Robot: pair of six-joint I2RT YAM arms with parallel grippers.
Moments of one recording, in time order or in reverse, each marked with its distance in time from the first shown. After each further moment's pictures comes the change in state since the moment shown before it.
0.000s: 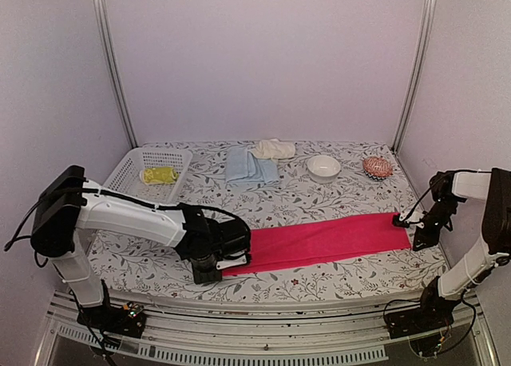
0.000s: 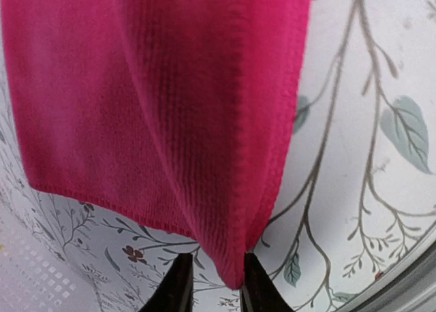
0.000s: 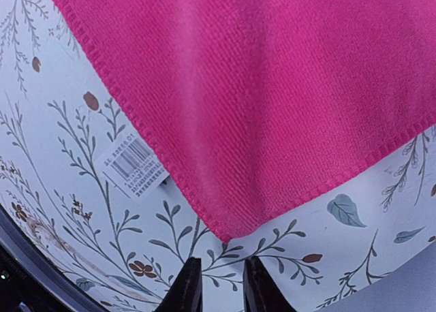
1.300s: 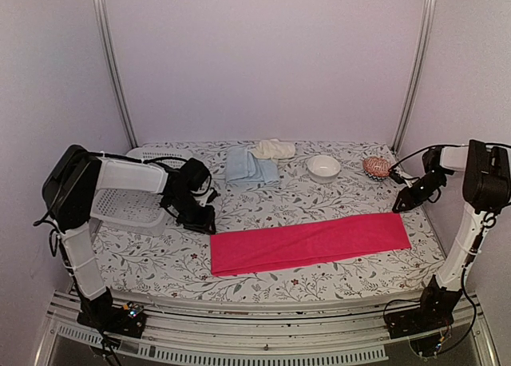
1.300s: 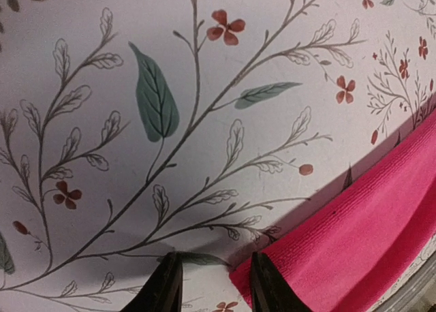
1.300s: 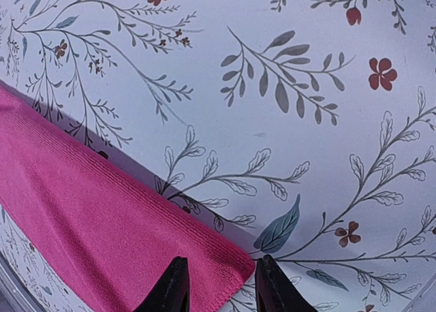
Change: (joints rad) left arm 0.577 0.105 0.106 0.237 0.496 -0.500; right arm -0.002 0.437 0.485 0.027 -0.340 0.544
